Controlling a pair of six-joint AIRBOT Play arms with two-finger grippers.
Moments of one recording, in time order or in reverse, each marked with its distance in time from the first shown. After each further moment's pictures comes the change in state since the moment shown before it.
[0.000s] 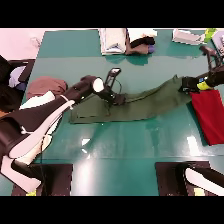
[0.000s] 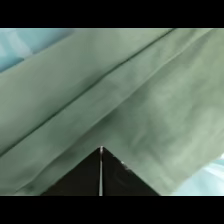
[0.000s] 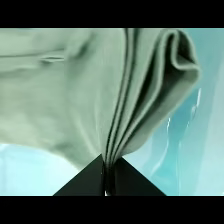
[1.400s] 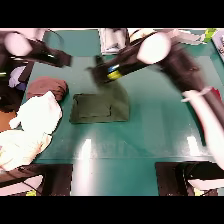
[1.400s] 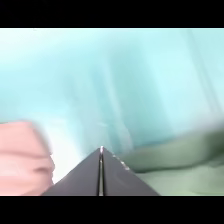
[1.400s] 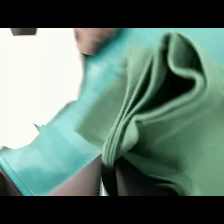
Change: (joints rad) left arm 0.462 0.493 0.071 0.315 -0.215 0.063; right arm 0.873 -0.451 0.561 0.051 -0.364 0.262
